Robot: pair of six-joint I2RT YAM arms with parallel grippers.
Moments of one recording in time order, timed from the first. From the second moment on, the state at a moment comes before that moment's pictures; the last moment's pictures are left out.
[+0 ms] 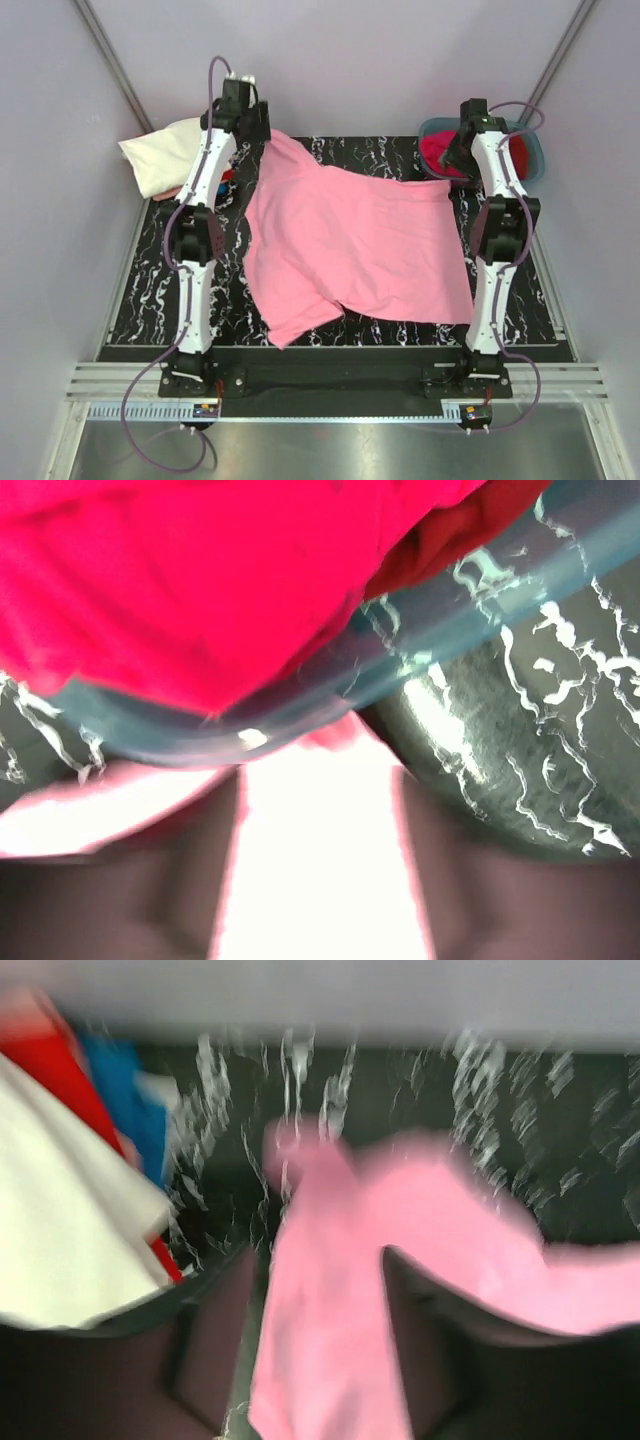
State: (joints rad) left arm -0.18 2.37 2.61 -0.84 -0.08 -0.16; right arm -0.02 2.31 2.26 -1.03 0.24 0.58
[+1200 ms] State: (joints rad) left arm -0.45 0.90 0.60 -0.85 0.02 -0.79; right arm 0.11 1.31 1.00 -0.78 -0.12 0.61
